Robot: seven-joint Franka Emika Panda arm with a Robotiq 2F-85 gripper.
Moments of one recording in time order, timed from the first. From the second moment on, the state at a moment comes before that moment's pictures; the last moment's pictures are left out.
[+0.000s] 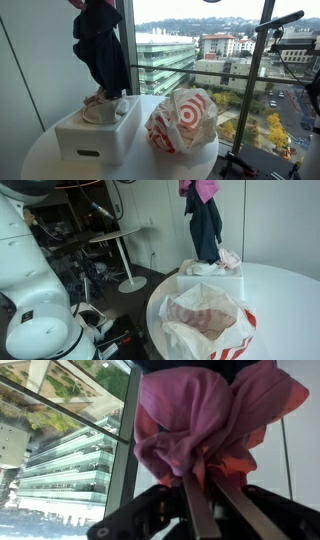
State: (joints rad) arm 0.17 0.03 0.34 -1.39 -0.81 1.99 0.91
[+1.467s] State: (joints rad) arm 0.01 0.27 0.21 -1.84 0.12 2.26 -0.14
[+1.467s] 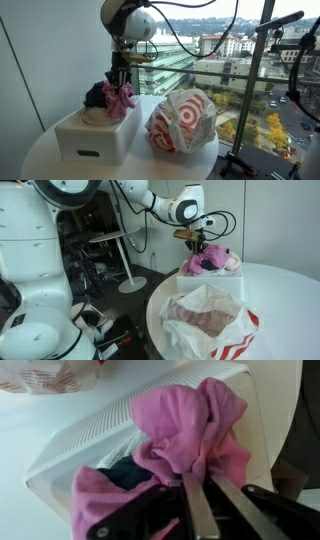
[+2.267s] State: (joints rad) arm 0.04 0.14 0.19 -1.98 0.11 2.36 -0.21
